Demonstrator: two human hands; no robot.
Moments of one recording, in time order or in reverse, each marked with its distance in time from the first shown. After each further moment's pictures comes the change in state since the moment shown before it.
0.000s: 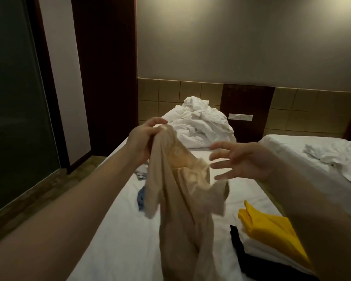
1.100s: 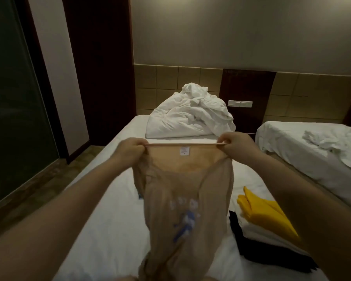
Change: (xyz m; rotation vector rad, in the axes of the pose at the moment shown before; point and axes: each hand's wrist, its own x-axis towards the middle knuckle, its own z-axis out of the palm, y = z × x) left_hand -0.006 -0.046 -0.051 0.993 0.051 0.094; right_hand 0.035 0.028 -0.015 -1.249 0.866 -0.047
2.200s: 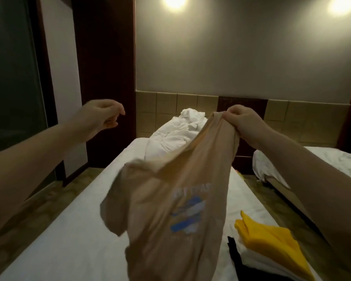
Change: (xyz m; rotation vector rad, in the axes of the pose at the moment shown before) left_hand 0.007 0.068 -0.131 -0.338 0.097 0.111; right_hand 0.010 -0.065 -0.100 0.503 0.142 -0.108
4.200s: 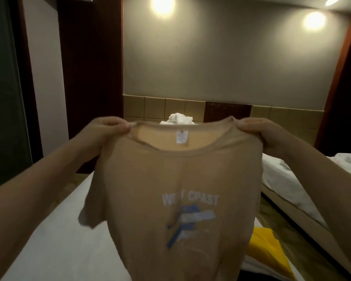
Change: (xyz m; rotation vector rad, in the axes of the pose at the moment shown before) left_hand -0.006 -0.010 0.039 -0.141 -0.174 0.065; right_hand -0.029 0.012 -0.073 0.340 -0.261 0.127
